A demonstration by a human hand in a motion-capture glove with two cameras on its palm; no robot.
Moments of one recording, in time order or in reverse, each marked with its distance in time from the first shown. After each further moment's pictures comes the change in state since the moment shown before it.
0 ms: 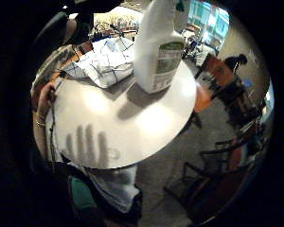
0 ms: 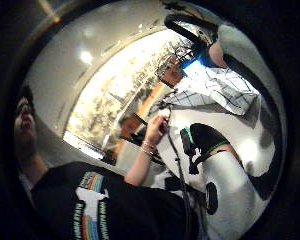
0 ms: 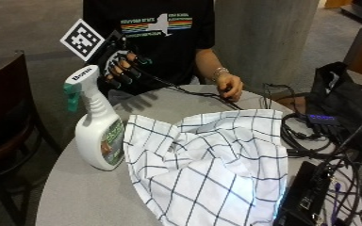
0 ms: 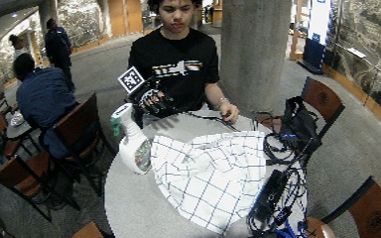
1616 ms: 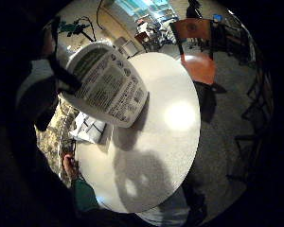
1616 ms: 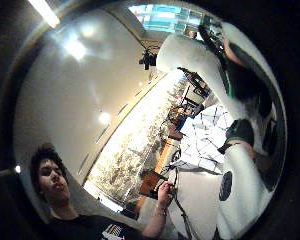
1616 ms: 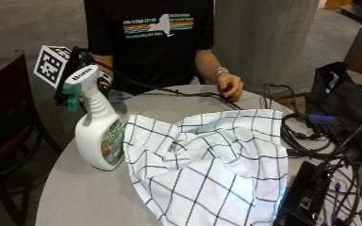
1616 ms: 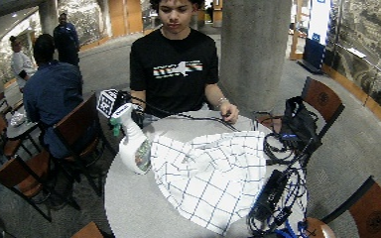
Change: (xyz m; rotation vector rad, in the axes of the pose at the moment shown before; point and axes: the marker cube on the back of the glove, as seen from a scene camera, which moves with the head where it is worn) arm 0.084 -0.061 -0.011 0.450 -0.205 0.377
